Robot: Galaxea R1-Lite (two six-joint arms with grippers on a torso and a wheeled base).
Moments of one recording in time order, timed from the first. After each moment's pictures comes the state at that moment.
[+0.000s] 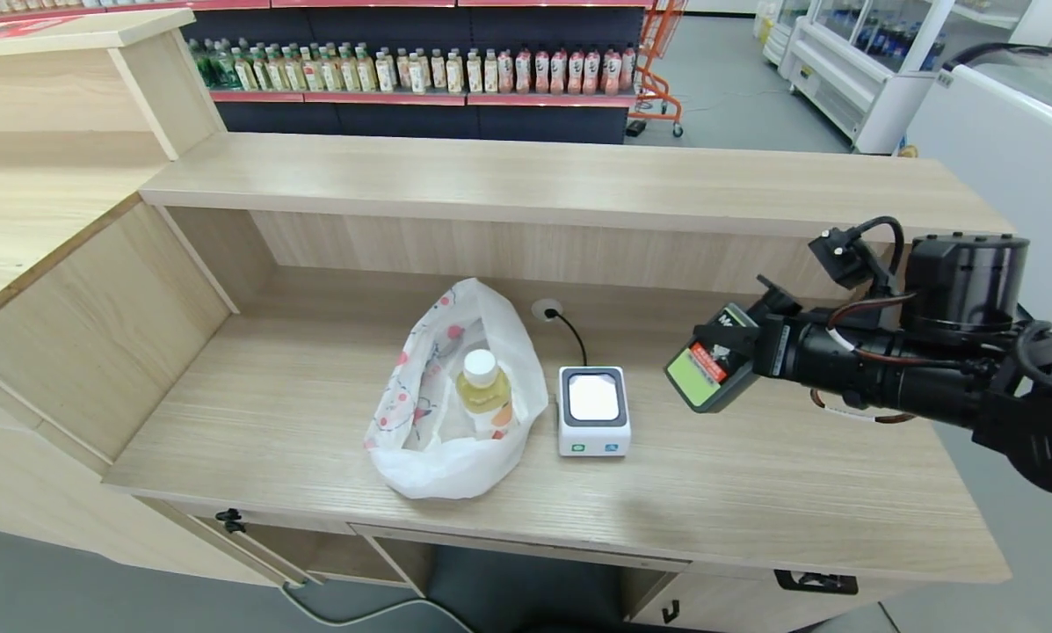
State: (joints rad) left arm 0.00 0.00 0.00 0.00 -0.01 0.00; right arm 0.29 1.70 -0.82 -0.66 0.35 0.30
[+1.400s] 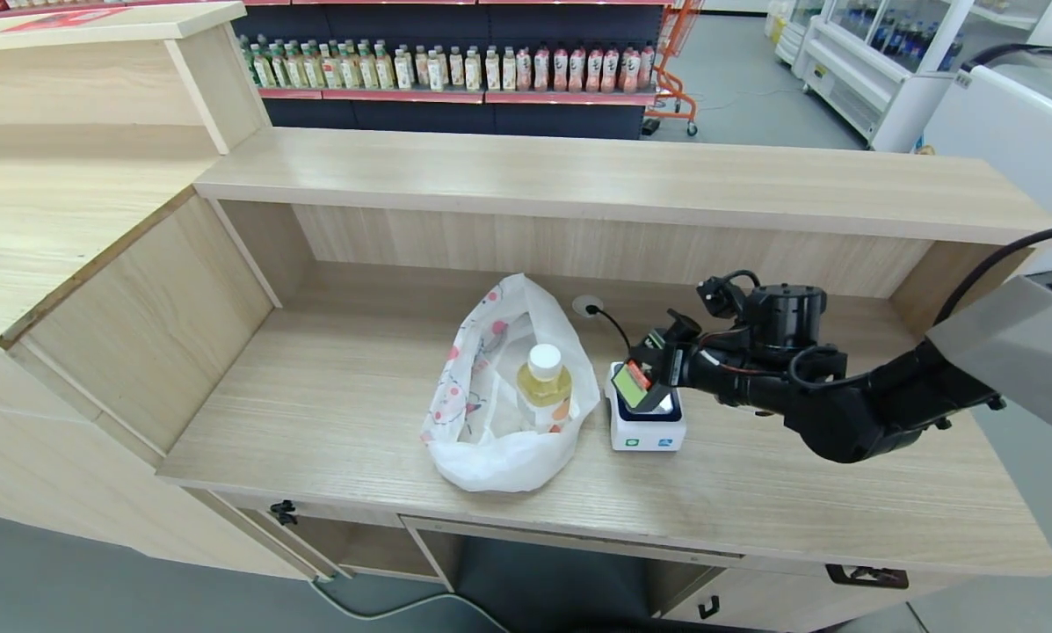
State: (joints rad) left arm 0.00 0.00 0.00 0.00 -0.01 0.00; right arm 0.30 2.16 -1.09 -0.82 0.32 0.24
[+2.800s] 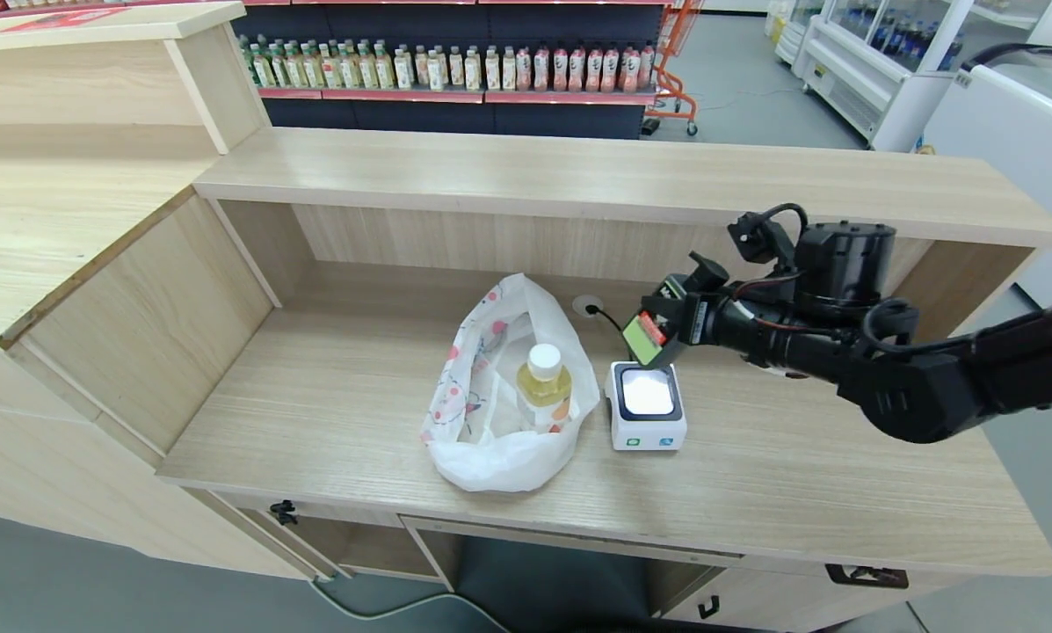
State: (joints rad) left arm 0.00 0.00 0.00 0.00 -0.01 0.00; right arm 0.35 1.92 -1.05 -0.74 0.25 0.16
